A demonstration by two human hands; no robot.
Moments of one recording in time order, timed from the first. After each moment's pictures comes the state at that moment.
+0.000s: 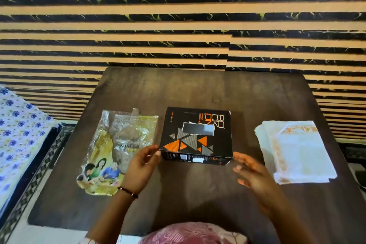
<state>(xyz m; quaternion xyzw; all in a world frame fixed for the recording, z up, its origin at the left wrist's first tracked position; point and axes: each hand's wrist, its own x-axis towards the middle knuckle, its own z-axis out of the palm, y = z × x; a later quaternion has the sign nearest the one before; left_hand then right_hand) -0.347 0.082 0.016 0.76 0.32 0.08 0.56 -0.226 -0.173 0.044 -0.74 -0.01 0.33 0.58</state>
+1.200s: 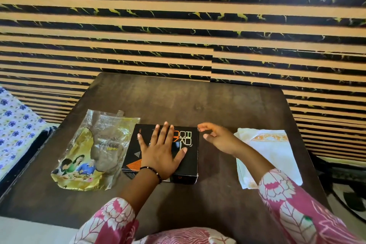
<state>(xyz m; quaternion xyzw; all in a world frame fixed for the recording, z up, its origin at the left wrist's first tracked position) -0.267 -0.005 0.015 0.96 0.26 0.02 0.09 -0.119 -0.148 0.048 -0.82 -0.32 0.32 0.36</state>
